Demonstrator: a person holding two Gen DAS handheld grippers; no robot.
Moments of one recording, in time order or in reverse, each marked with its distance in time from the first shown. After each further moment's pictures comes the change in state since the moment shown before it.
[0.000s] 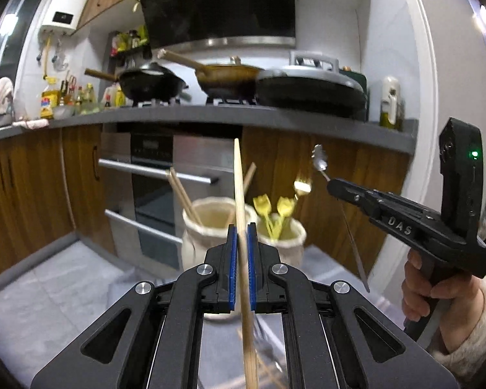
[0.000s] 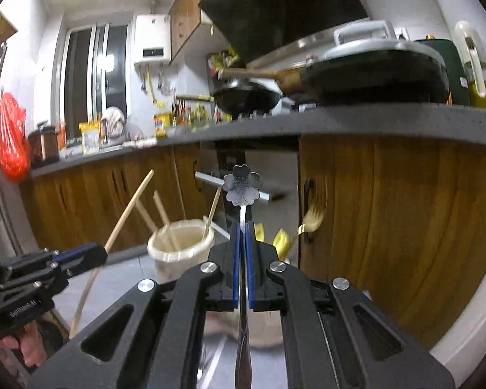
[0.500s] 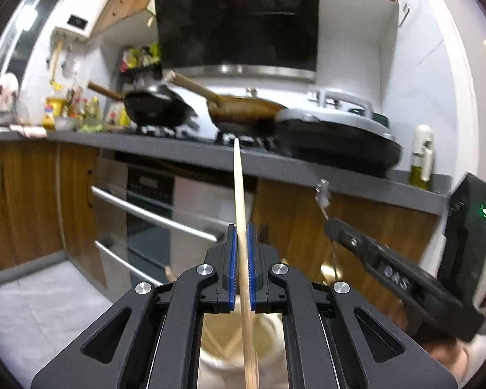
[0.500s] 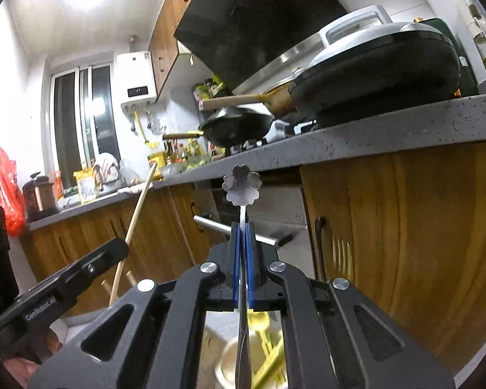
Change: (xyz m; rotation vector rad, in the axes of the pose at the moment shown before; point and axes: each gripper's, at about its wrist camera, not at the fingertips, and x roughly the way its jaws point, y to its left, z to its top) left arm 0.078 0.019 0.063 -0.068 -0.157 0.019; right arm 0.072 -0.019 0.029 0.137 -0.128 0.008
